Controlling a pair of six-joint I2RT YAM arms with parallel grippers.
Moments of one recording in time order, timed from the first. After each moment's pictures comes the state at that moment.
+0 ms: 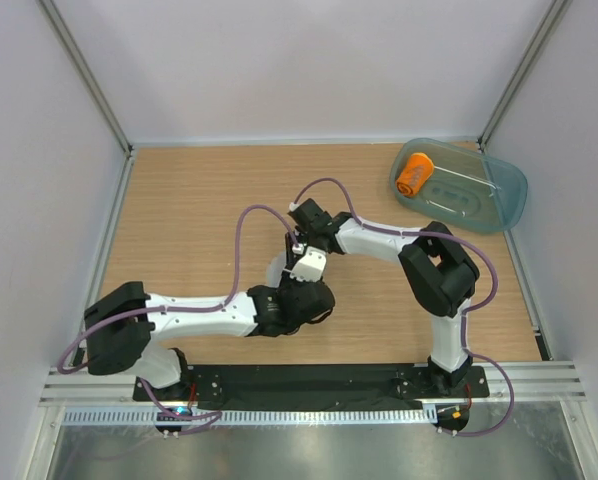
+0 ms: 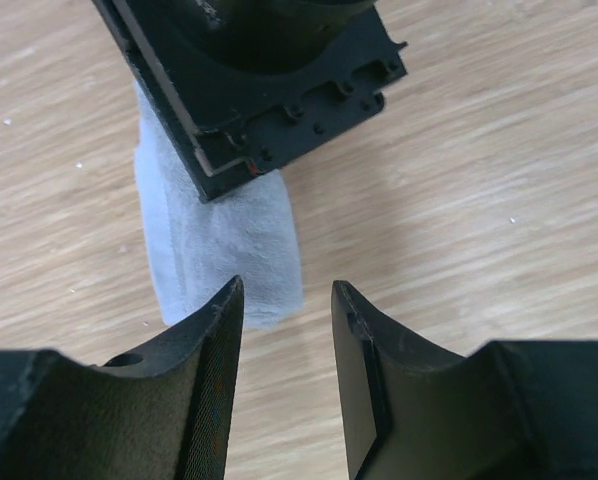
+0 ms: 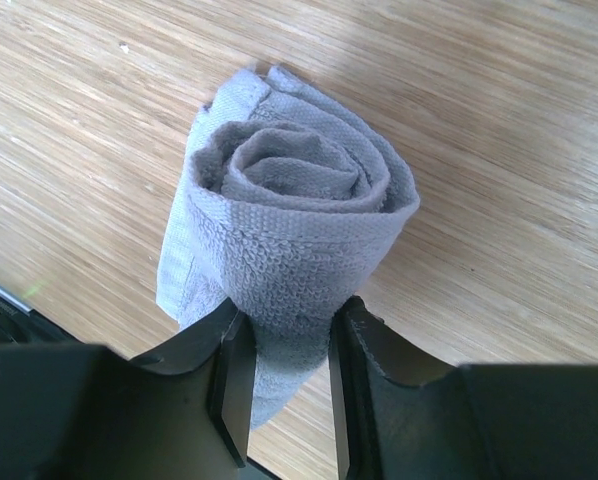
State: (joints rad) left arm -1.24 1.48 0.89 -0.35 -0.74 -0.61; right arm 0.77 1.95 1.32 -0.44 -0.23 0.60
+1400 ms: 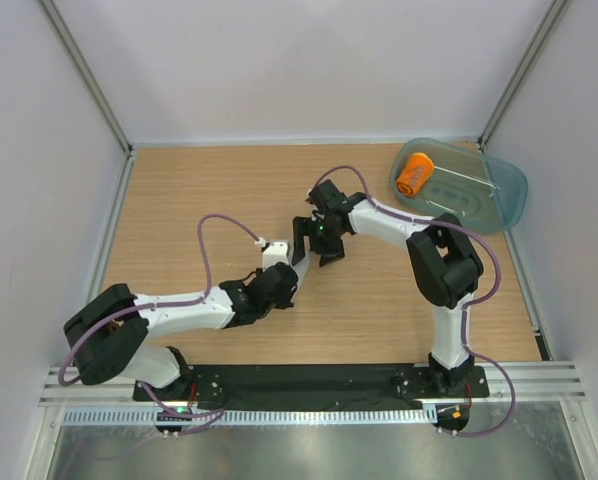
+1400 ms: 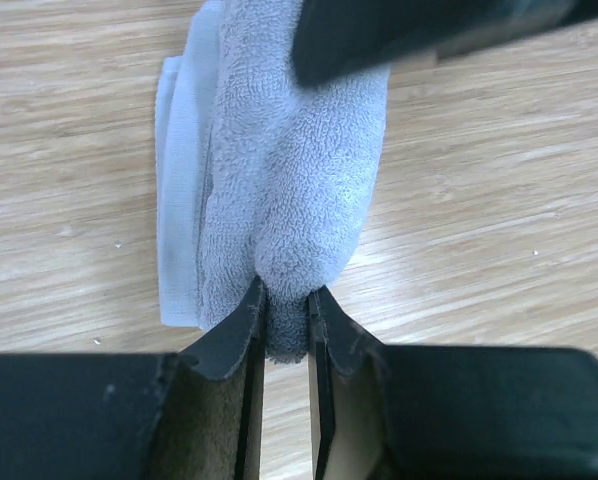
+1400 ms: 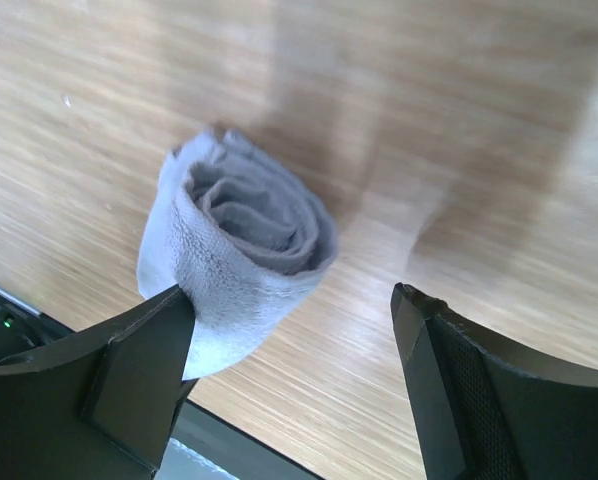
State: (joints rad) left arm -1.01 1.41 0.65 -0.09 -0.44 -0.73; right arm 0.63 1.98 1.39 -0.58 -0.29 0.54
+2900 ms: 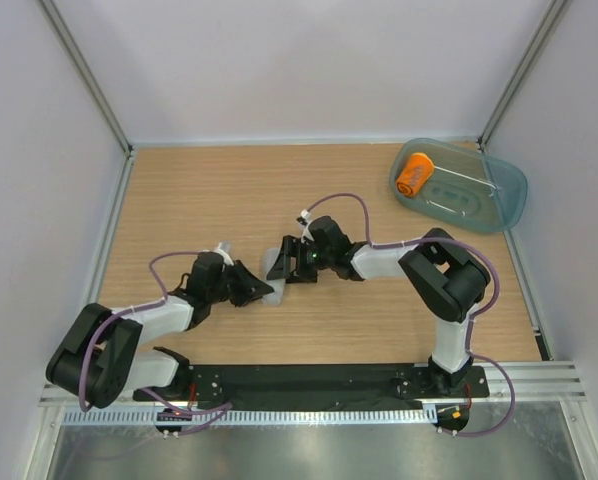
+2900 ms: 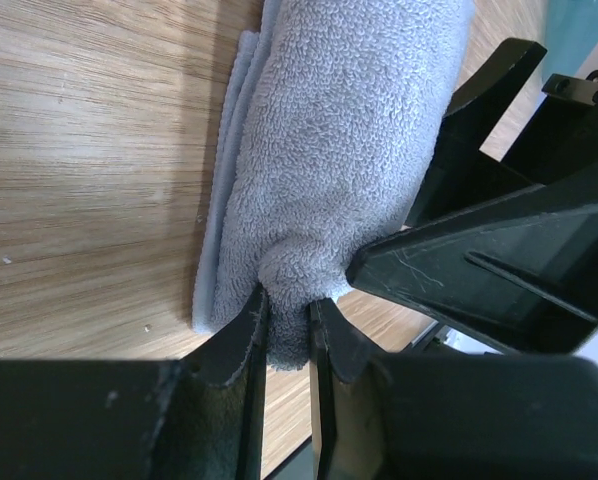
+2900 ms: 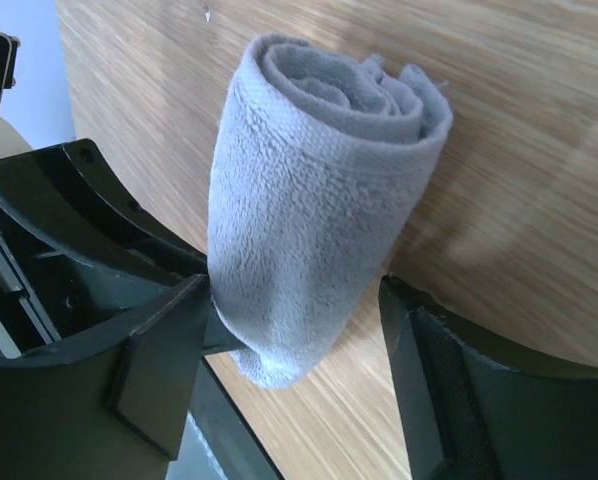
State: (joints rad) left arm -0.42 1.27 0.29 0.32 0.35 -1.04; right arm 0.74 1.88 0.94 0.26 -0.45 0.84
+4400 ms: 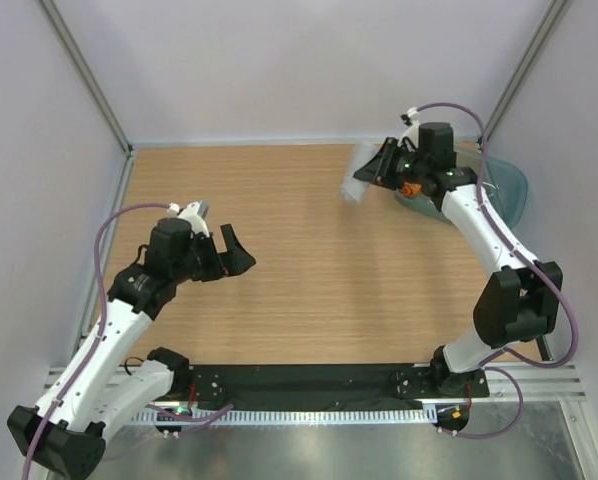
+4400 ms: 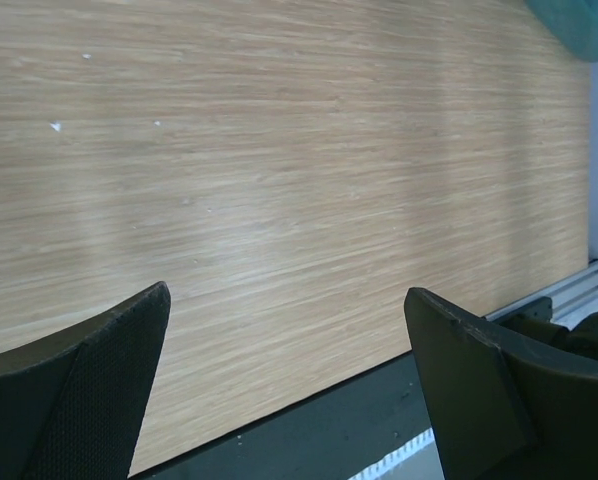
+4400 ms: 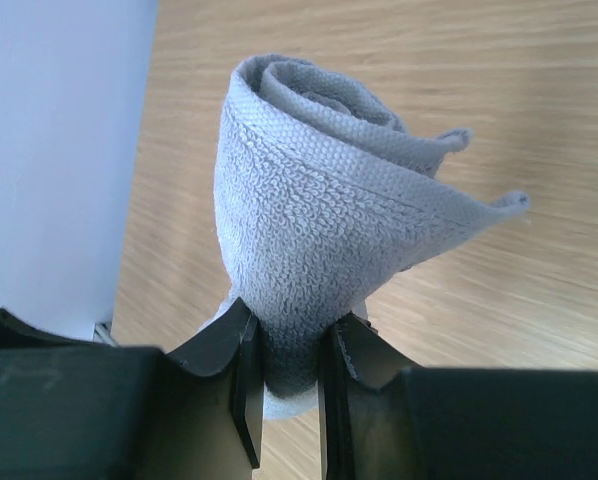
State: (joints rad) left arm -0.39 0.85 0.84 -0.63 0.19 -0.59; right arm 0.21 1.56 1.37 -0.35 -0.49 0.54
